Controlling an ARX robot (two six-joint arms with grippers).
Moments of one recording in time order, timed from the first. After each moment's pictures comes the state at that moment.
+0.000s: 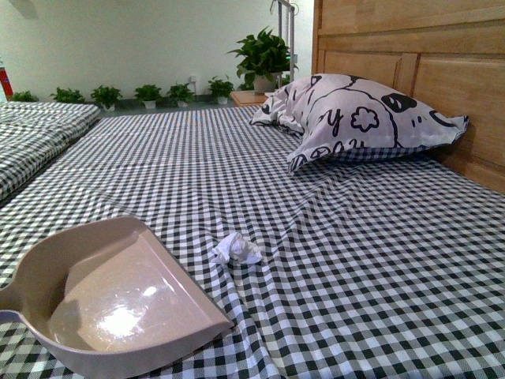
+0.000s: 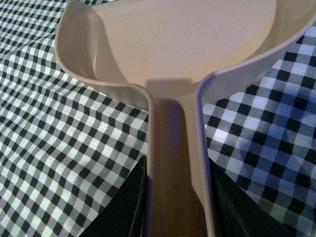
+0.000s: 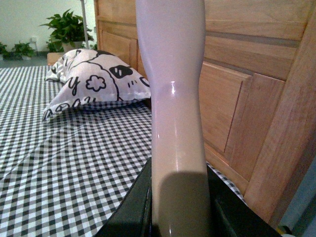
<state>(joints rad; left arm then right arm) 0.37 1.56 0.76 -0.12 0.77 1.25 0.43 0.32 0.22 0.21 0.64 -0.09</state>
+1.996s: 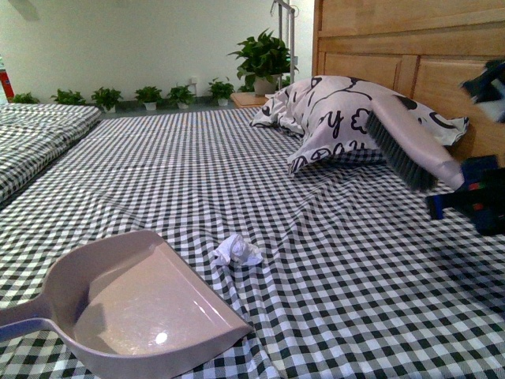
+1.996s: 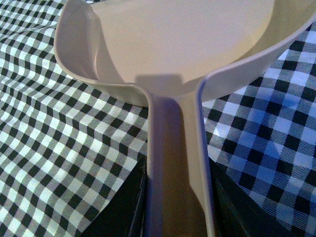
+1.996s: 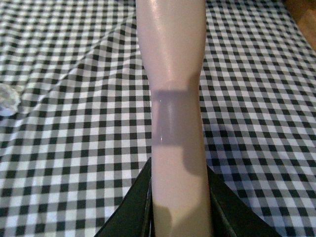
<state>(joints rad) 0.30 1.62 0.77 -0.08 0.73 1.18 0.30 1.49 0.81 0.22 0.15 -0.03</state>
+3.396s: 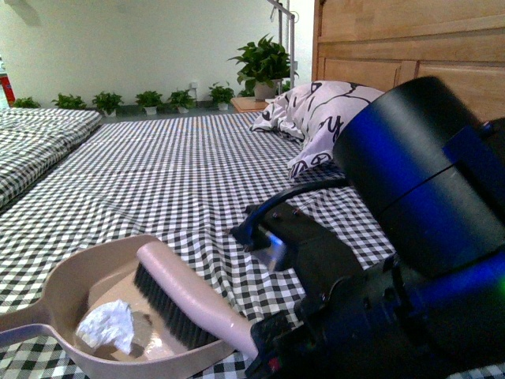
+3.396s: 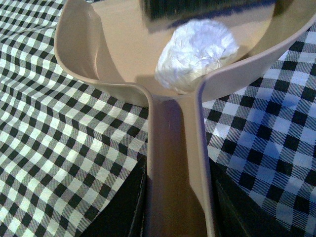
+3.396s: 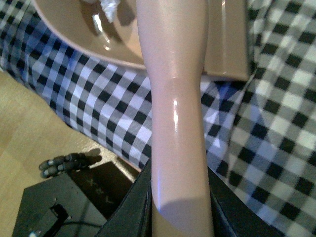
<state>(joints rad) 0.30 1.62 0.77 -0.08 0.73 1.18 0.65 1.69 0.90 -0.03 -0.26 -0.01</state>
